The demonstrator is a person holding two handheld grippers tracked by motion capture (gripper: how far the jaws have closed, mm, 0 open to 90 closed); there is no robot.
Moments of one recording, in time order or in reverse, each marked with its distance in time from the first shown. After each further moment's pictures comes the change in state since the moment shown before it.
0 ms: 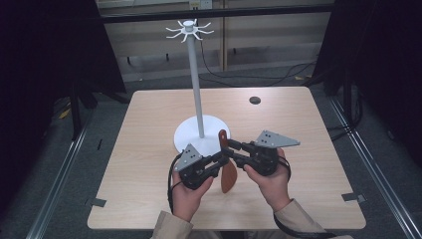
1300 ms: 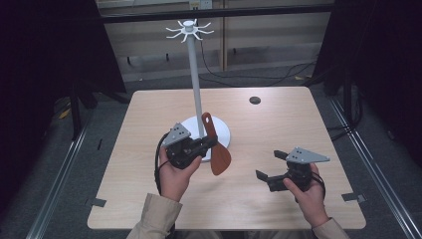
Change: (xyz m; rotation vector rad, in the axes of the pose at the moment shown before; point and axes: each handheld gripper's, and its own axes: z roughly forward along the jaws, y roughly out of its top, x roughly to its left) left arm 0.025 0.059 -0.012 0.072 0.043 -0.003; right arm -0.051 -0.064 -0.069 0.178 -0.182 -0.007
